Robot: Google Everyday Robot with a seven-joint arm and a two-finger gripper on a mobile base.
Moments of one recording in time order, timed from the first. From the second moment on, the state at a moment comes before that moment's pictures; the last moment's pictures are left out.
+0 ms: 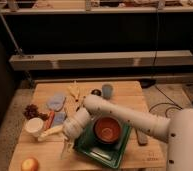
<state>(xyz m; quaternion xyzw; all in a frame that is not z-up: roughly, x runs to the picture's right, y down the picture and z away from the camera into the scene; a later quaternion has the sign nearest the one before) -0.188 0.244 0.615 -0.10 -0.79 -0.35 0.50</state>
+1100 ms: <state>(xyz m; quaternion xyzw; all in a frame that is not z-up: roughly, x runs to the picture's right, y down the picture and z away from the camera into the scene) -0.194 0.156 0.554 -0.16 -0.63 -0.47 0.60</state>
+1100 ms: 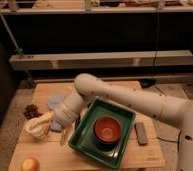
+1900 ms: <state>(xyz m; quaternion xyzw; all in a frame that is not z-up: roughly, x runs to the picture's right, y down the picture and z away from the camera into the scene) -0.194 0.073 0.487 -0.24 -0.37 -0.58 0.69</state>
